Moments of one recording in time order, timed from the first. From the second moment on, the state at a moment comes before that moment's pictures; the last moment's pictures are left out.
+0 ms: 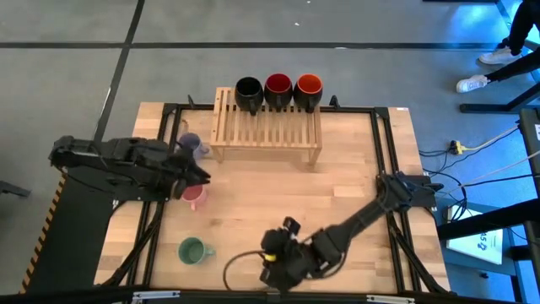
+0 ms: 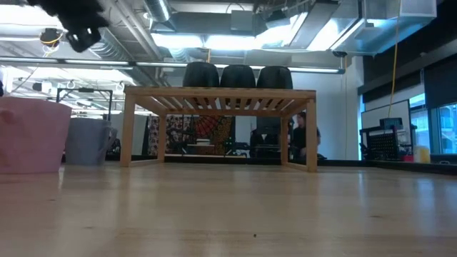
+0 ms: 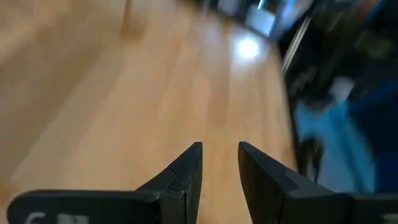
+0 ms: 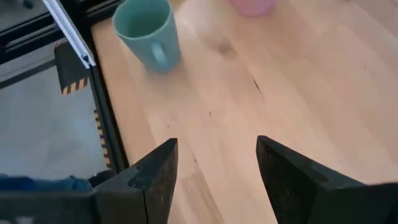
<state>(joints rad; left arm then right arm) -0.12 0.56 0.68 -0.60 0.02 -0.52 0.61 2.19 2.16 -0.97 0.52 0.93</state>
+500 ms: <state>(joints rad) -0.28 0.99 0.92 -1.19 0.02 -0.71 0.72 2.19 1.98 -0.97 0.62 1.23</state>
